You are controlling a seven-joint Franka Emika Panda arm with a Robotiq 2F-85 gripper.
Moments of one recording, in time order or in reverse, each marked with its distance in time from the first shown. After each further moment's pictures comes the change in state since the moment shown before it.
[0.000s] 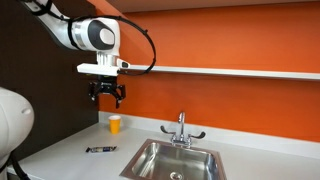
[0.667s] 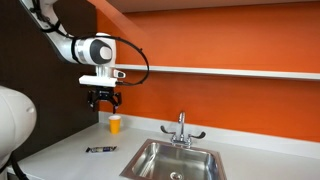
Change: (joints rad) arm 0.053 0.218 0.056 0.062 0.051 0.167 -0.013
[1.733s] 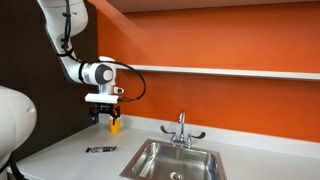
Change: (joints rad) arm 0.000 0.346 0.070 0.134 0.038 0.189 -0.055
